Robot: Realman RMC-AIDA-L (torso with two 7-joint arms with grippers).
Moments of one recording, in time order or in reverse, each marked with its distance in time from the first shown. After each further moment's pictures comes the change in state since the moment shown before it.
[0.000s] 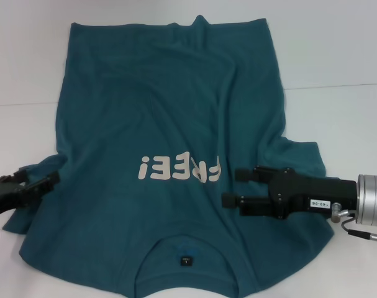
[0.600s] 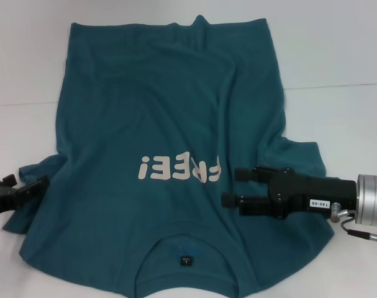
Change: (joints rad) left arm 0.000 -0.005 0.010 -0.009 0.000 -0.111 0.004; right arm 0.000 0.001 0.000 0.000 0.001 0.001 0.000
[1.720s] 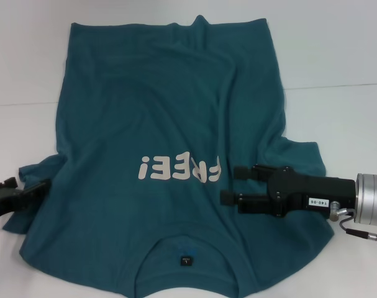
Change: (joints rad) left arm -0.011 -0.018 0.040 -0.001 0.001 -0.101 0.004; right arm 0.000 0.003 0.000 0.000 0.010 0.000 0.003
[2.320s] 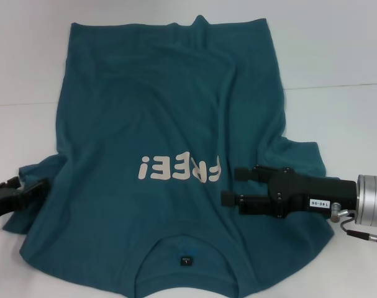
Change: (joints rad) left arm 0.008 -0.007 0.009 0.017 -0.005 0.000 -0.008; right arm -0.005 0.000 0.000 0.000 0.001 -0.004 0.000
